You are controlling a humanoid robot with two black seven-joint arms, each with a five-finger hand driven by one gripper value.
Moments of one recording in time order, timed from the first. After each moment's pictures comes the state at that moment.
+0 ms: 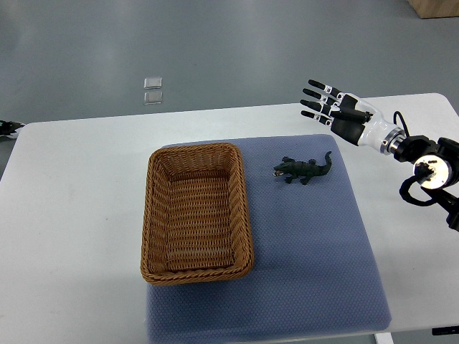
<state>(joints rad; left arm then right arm) 0.02 0.00 -0.05 -0.17 0.06 0.11 0.00 0.77 -0.40 0.54 0.74 -0.02 0.45 0.17</state>
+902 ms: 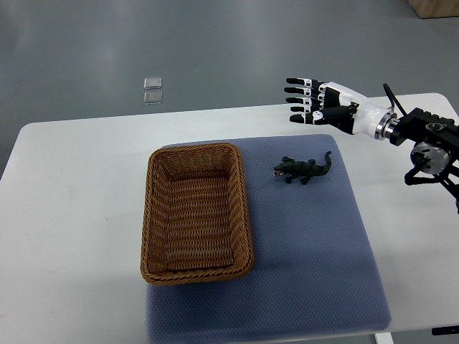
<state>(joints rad) 0.01 0.00 -0.05 -0.17 0.06 0.11 0.00 0.87 -0.40 0.52 0.75 -0.55 0.47 0.27</state>
